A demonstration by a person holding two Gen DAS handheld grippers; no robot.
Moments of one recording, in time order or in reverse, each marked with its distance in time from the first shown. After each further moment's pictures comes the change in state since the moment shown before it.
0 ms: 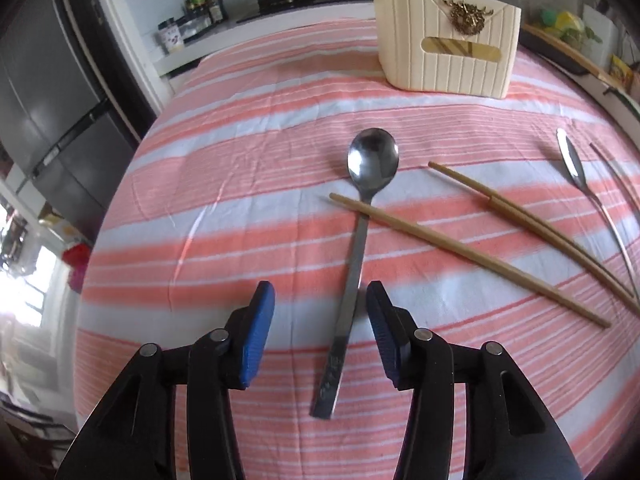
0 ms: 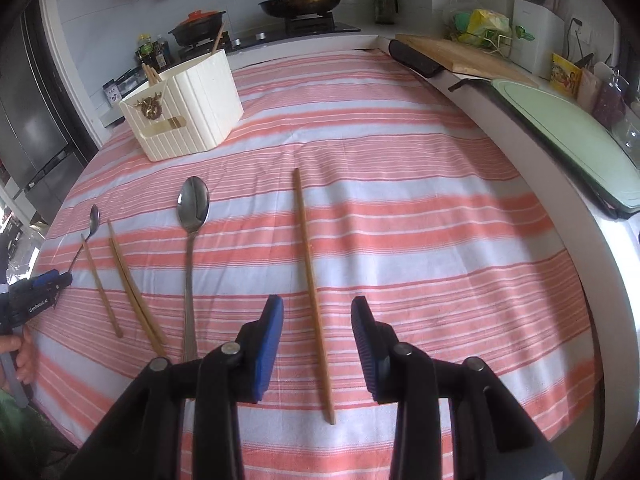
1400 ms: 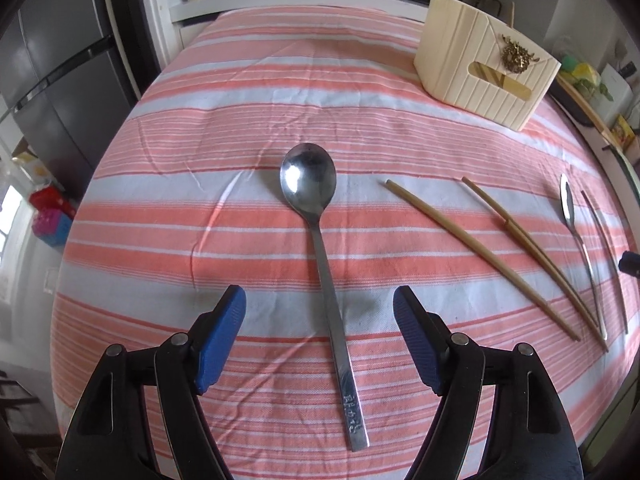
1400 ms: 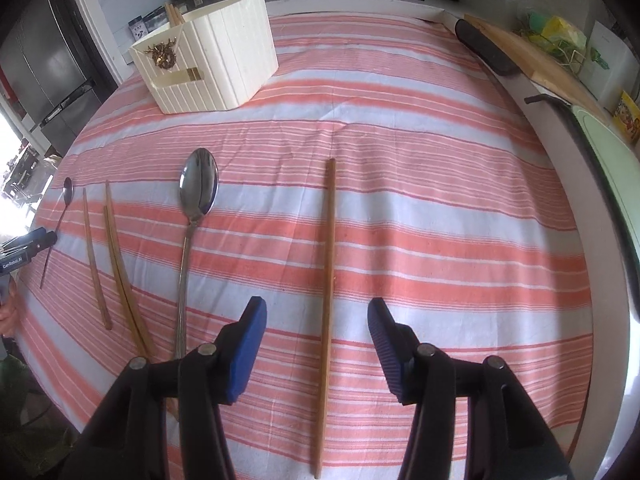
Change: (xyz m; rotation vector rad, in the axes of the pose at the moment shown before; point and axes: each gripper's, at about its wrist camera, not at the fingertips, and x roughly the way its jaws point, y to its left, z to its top) left arm -0.001 0.058 -0.009 -0.203 0.084 -0.150; right arm 0.053 0.019 0.050 -0.201 0.211 0.061
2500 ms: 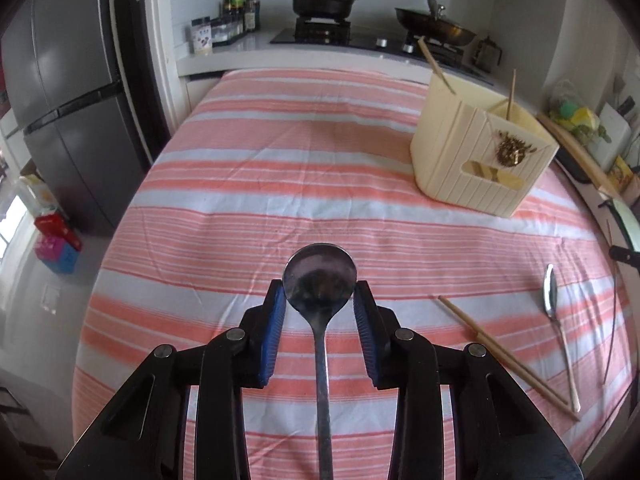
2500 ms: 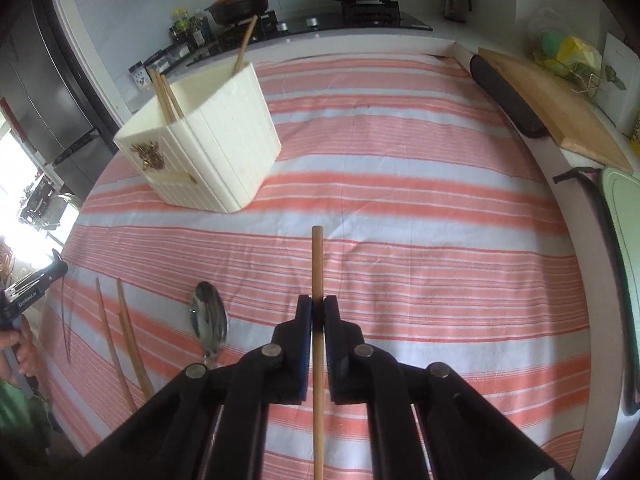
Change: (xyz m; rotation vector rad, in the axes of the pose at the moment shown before) left arm -0.038 -0.014 0.058 -0.018 -0.201 0.002; right arm -0.005 -0.005 0.111 0.035 -0.146 0.078
